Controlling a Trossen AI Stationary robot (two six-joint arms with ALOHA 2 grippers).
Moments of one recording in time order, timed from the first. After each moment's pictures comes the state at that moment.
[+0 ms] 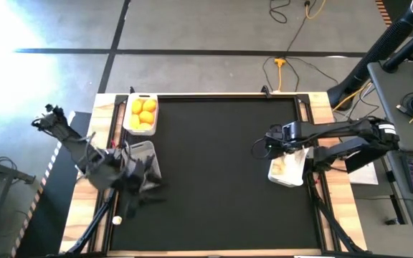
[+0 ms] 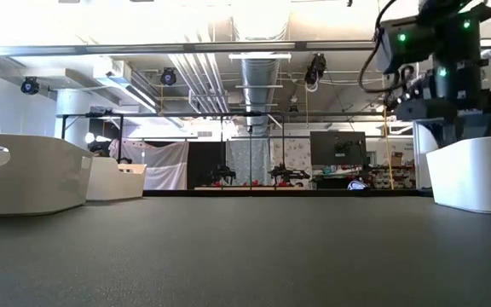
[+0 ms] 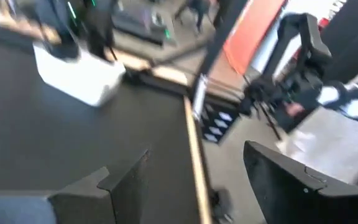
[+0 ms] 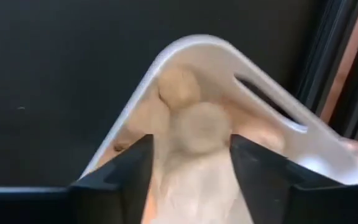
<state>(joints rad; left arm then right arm) -0.70 1.00 0.92 -0.20 -0.49 -0.58 -0.15 1.22 0.76 -1.18 0.18 1.16</state>
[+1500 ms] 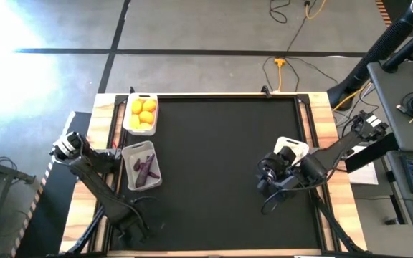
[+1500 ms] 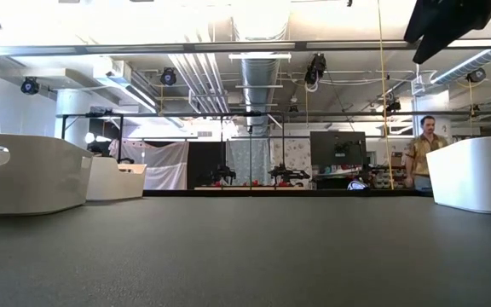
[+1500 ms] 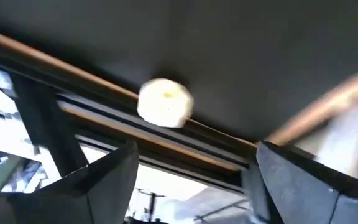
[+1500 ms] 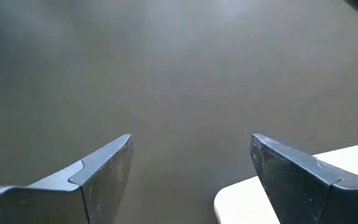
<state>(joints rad) -0.89 1.67 1.09 -1.12 0.49 -1.37 0.56 1.36 1.20 -1.14 0.55 1.13</state>
